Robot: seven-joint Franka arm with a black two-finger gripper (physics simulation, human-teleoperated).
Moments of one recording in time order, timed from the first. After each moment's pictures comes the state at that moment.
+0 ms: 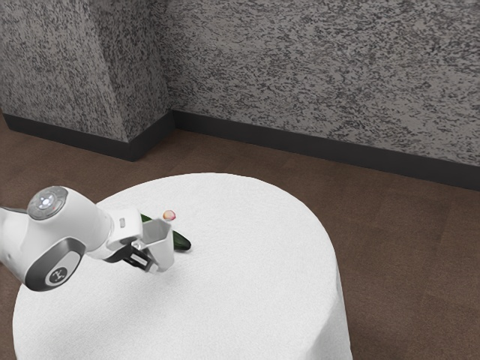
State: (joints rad) arm -0.20 -0.13 0.30 -2.82 0.33 3.17 -0.11
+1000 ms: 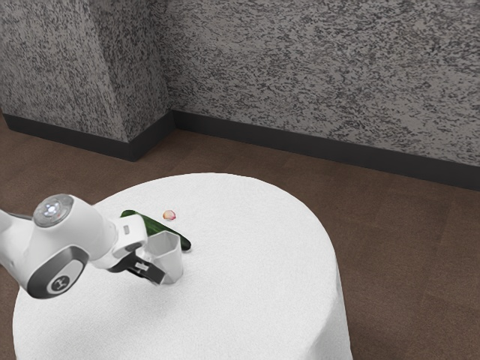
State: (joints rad) arm -0.26 -0.11 0.34 -2.84 0.33 3.17 -0.23
